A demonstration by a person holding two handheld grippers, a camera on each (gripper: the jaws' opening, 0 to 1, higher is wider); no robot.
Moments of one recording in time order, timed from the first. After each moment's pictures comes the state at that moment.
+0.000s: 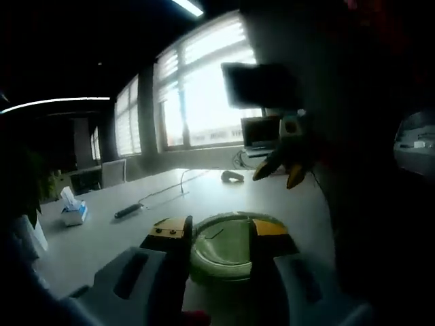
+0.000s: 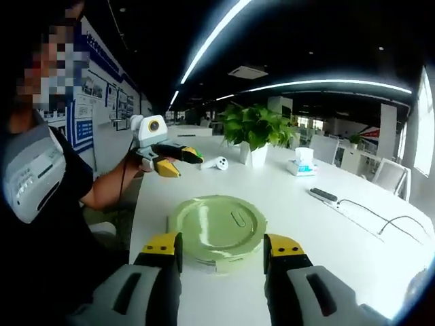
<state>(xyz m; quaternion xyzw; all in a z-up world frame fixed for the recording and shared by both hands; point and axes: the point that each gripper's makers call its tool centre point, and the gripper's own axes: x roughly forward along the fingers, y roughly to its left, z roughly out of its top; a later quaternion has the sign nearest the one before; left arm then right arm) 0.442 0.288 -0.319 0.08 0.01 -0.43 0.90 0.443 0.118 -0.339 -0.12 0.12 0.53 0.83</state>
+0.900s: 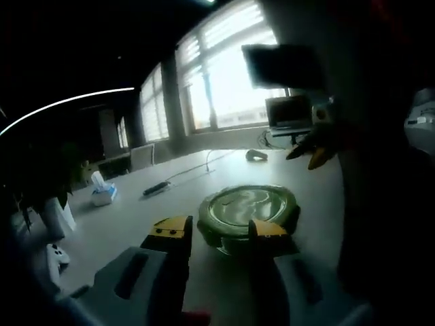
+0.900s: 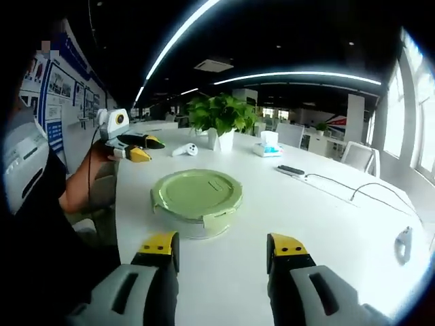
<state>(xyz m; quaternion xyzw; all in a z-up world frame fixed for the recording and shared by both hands) 0.416 0.323 -0.345 0.11 0.04 -0.35 0.93 0.428 0.072 -0.372 -0.12 0.15 0.44 0.88</state>
